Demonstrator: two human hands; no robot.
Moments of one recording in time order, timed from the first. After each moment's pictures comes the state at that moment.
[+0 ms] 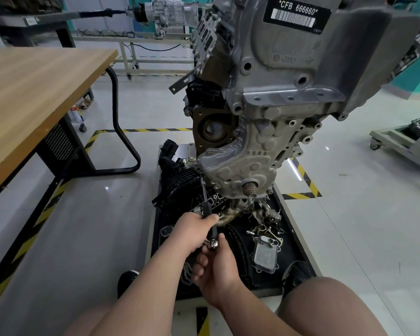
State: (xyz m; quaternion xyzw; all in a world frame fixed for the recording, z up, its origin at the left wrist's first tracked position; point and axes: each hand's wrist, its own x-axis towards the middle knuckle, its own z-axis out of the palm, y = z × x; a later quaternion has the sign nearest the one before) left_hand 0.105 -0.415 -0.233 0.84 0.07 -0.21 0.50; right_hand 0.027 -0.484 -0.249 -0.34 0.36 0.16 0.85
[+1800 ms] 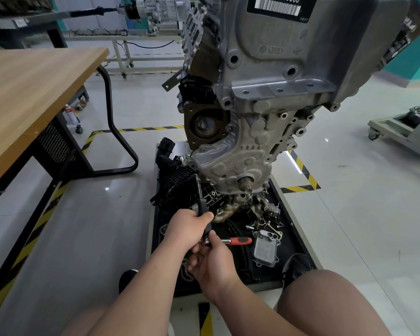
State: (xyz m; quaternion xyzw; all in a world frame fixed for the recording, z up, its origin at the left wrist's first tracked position) left_hand 0.104 -0.416 -0.237 0.87 0.05 -0.14 0.46; right_hand 0.025 -0.482 -0.239 -0.37 0.32 0.14 0.86
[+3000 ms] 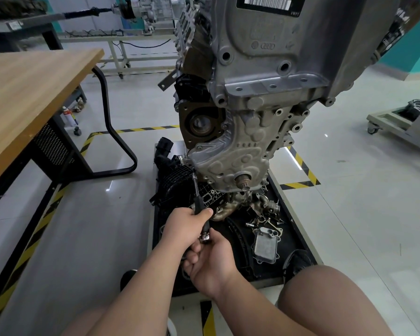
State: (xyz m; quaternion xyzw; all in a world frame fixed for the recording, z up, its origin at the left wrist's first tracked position) left_hand 0.105 -0.416 -0.242 0.87 0.08 -0.14 0.47; right_hand 0.027 -0.487 -0.230 -0.22 0.30 0.19 0.91
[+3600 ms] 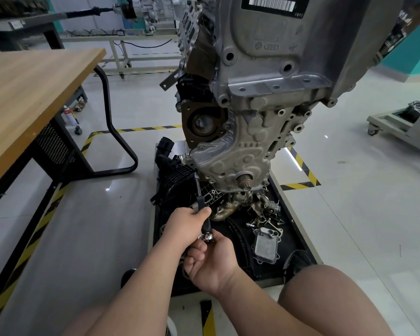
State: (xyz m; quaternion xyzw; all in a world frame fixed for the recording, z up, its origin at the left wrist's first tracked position) left_hand 0.105 -0.412 -0.237 0.88 0.06 -0.14 0.46; right_hand 0.028 -0.488 -0.228 -0.17 0.34 0.20 0.90
